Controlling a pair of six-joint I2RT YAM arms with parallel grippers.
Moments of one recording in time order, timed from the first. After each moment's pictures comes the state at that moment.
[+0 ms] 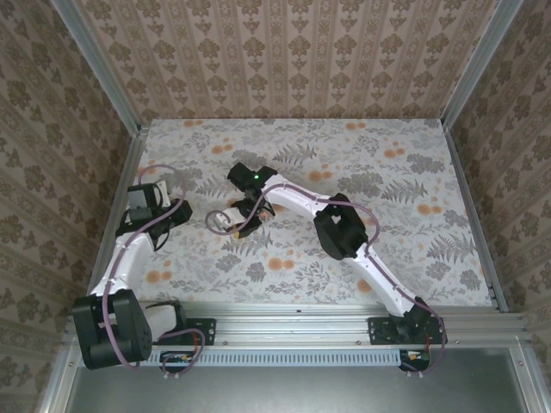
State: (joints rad) left arm 0.08 1.14 0.66 -0.32 0.33 -0.28; right arm 0.78 2.55 2.24 -1.00 -0.58 -1.31
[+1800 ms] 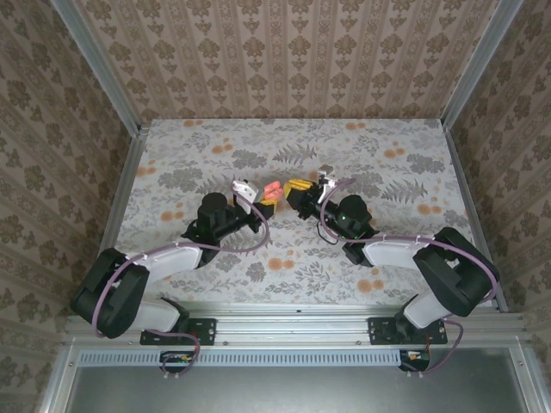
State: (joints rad) left arm -0.62 1.35 0.51 0.67 0.38 -0.03; right arm 0.65 1.51 0.57 1.09 -0.15 0.51
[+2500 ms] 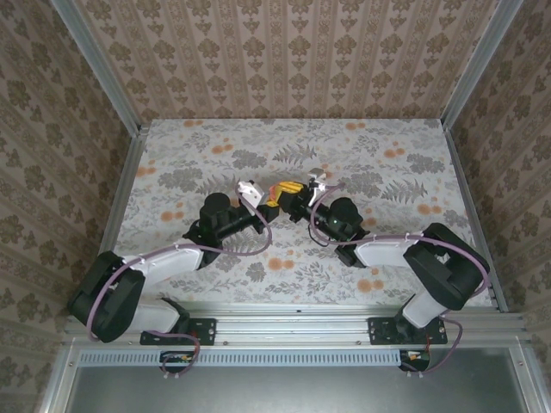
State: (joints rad) left arm -0.67 1.32 0.53 0.66 0.38 0.02; right arm 0.71 1.58 0.60 1.15 -0.10 0.48
